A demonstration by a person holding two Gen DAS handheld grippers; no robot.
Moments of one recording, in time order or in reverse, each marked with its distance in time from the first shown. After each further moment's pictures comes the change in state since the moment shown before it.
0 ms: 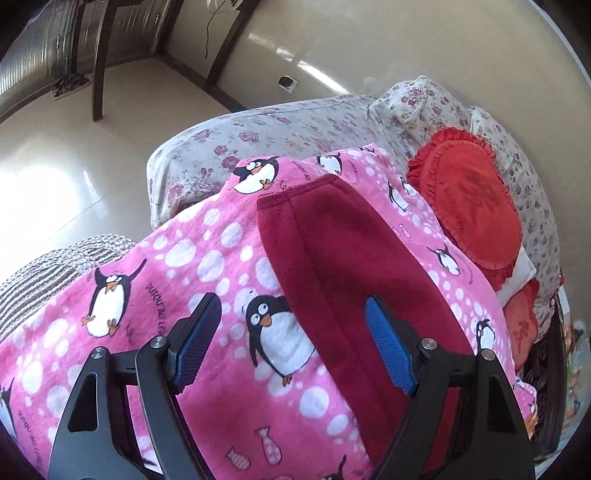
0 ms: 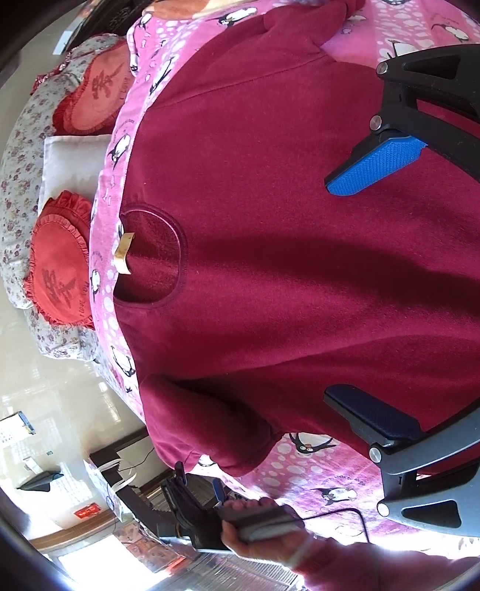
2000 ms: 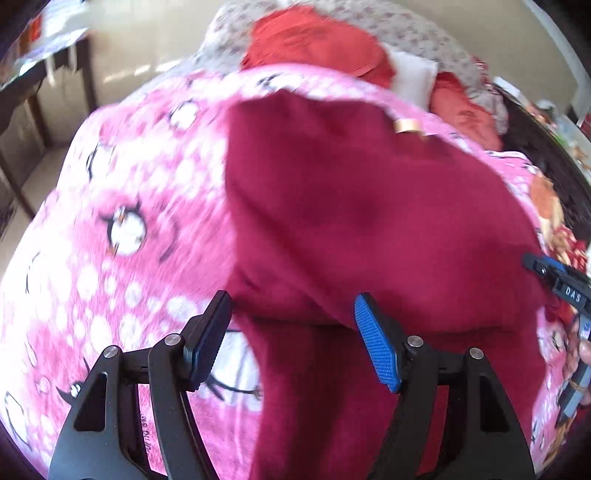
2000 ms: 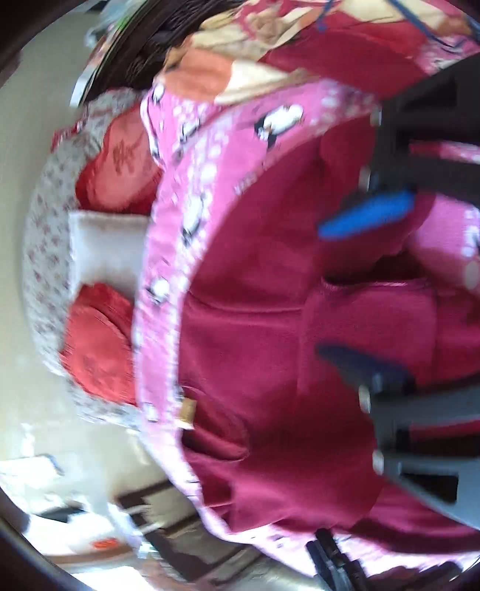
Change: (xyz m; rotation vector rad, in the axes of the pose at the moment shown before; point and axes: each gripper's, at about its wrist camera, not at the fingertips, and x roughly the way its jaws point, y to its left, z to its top) left arm -0.085 -0.125 -0.250 0.632 0.149 -0.033; right arm -0.014 -0.138 0.031 -0.012 -0.075 -0.205
